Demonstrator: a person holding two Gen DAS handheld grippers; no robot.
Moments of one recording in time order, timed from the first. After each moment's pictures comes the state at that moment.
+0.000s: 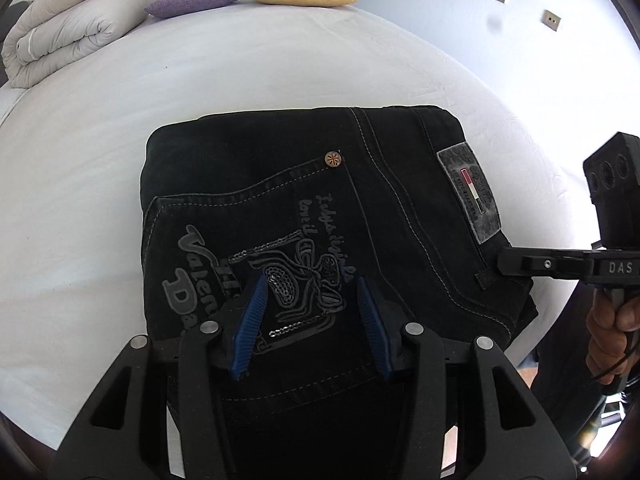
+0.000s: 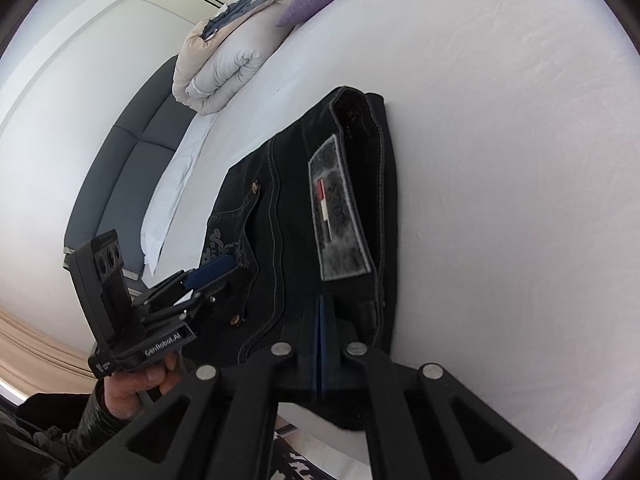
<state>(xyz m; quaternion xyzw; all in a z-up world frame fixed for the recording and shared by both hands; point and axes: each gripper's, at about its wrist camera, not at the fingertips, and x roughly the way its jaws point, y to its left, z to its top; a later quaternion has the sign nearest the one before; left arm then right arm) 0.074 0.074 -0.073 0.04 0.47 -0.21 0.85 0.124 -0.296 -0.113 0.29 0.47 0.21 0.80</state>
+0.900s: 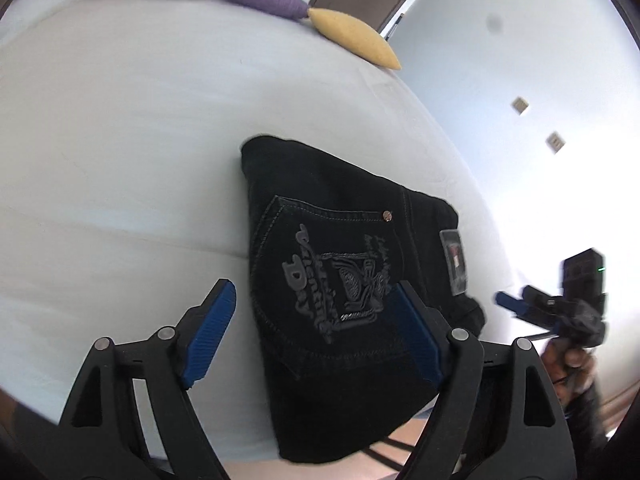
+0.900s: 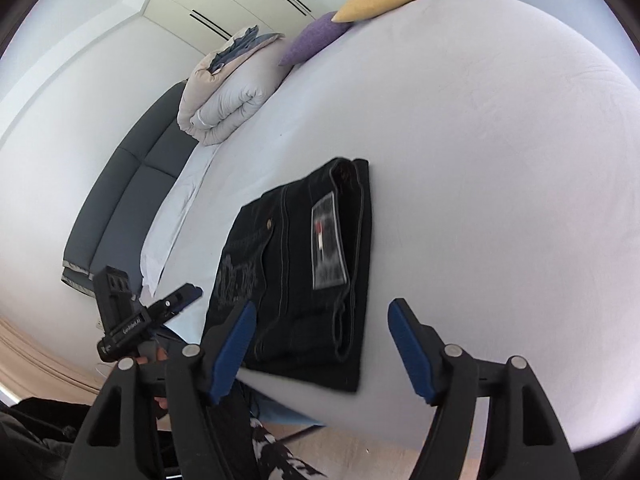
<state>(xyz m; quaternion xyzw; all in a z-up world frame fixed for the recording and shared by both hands) 0.080 0.164 -0.060 -0.19 0.46 -0.22 0.84 0.122 -0.332 -0.078 0.31 0.44 0.18 0.83</state>
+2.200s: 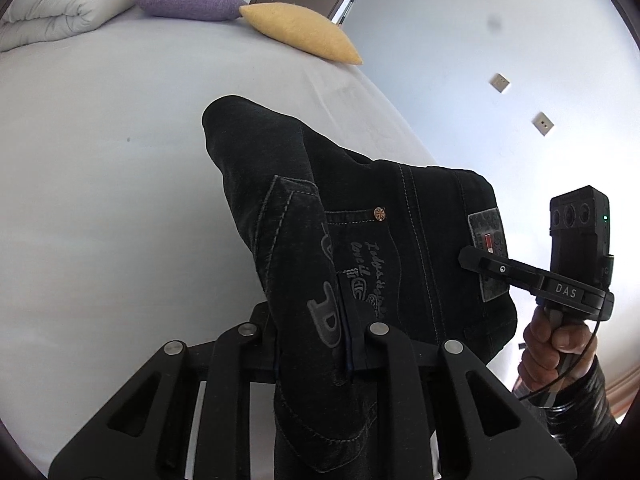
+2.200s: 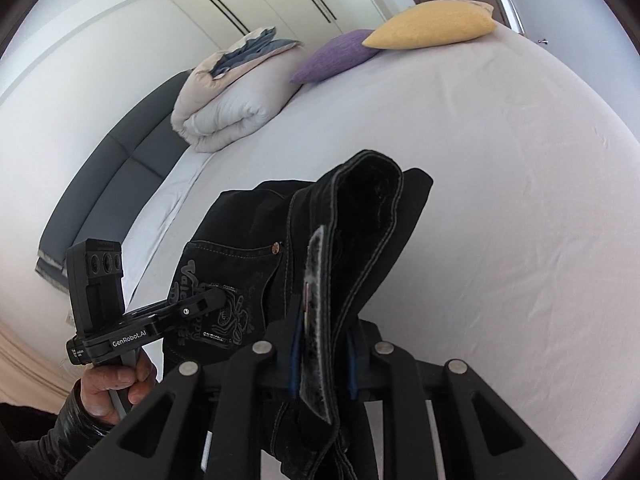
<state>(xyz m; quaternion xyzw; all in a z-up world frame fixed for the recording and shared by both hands) 0.293 0.045 -0.011 -0.11 0.46 -0.28 0.83 0.289 -0.349 -0.022 0.22 0.42 0.18 0.86</state>
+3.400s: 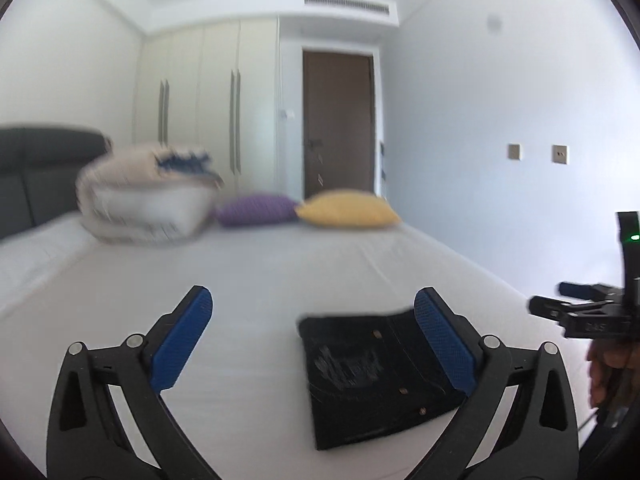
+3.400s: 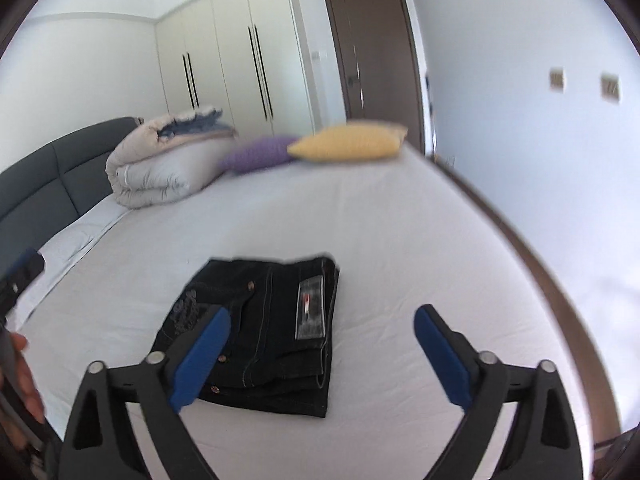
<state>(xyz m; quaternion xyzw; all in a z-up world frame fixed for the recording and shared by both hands) 0.110 0.050 0.094 0.03 0.09 -0.11 0.99 0.145 -0.335 0.053 0.06 0.21 -0.05 0.97</state>
